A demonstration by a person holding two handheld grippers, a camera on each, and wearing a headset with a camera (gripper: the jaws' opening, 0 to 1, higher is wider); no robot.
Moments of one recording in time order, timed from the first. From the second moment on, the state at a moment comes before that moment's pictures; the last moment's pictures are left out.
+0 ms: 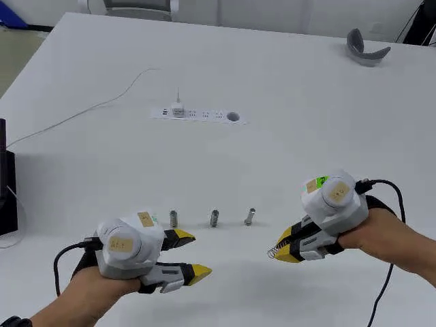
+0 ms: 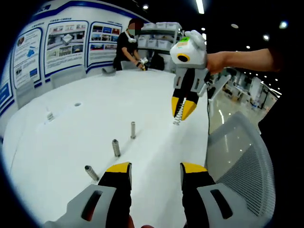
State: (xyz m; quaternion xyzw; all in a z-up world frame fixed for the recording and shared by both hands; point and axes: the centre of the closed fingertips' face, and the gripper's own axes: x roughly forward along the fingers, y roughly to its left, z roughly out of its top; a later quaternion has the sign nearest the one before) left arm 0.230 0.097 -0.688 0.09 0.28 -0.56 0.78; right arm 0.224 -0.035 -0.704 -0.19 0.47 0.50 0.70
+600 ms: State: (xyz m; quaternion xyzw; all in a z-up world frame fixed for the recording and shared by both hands) left arm 0.248 0.119 -0.695 0.08 0.29 -0.51 0.80; right arm 0.278 -0.048 -0.720 -0.20 0.48 0.46 0.72
